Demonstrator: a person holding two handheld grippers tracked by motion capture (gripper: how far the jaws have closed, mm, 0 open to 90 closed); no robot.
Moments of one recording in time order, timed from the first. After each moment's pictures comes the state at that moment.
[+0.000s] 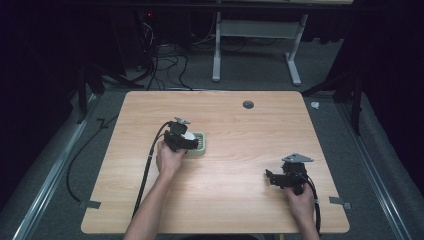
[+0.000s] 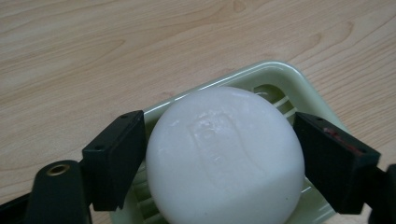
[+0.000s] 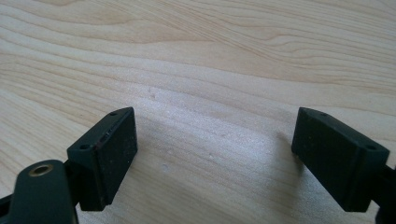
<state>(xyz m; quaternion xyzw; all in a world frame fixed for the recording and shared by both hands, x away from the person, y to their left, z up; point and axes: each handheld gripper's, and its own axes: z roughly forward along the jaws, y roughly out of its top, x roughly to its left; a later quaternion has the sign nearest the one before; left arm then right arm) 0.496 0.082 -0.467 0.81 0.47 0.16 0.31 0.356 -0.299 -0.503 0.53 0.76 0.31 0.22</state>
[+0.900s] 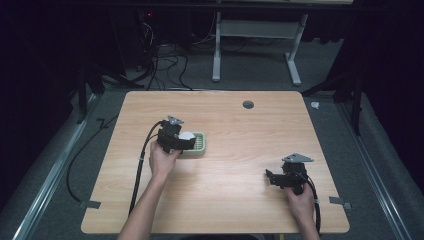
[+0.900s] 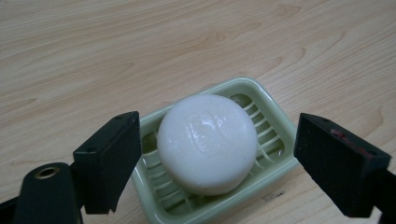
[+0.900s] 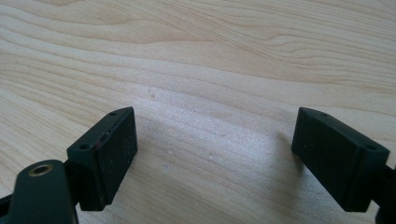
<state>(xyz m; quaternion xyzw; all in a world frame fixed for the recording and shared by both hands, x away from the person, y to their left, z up) 0.468 0.099 -0.432 0.80 0.45 0.17 0.35 0.356 -0.299 -0.503 0.53 0.76 0.31 0.22</state>
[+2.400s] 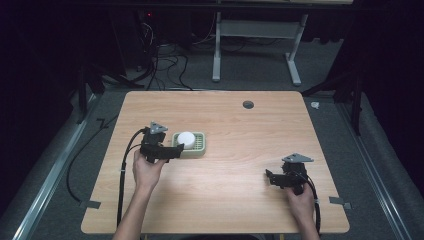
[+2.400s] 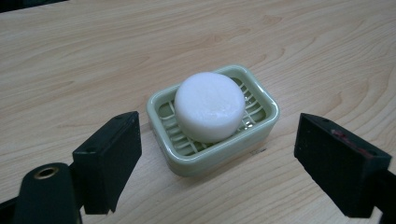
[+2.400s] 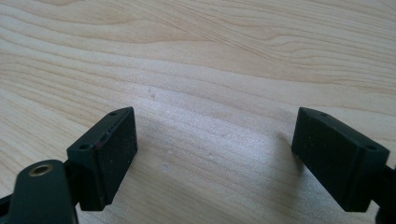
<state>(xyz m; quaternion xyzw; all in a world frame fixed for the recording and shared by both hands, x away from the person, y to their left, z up) 0.422 0.137 -0.407 0.79 0.45 0.18 0.38 0.356 -0.299 -0.503 0.53 0.76 0.31 0.23</state>
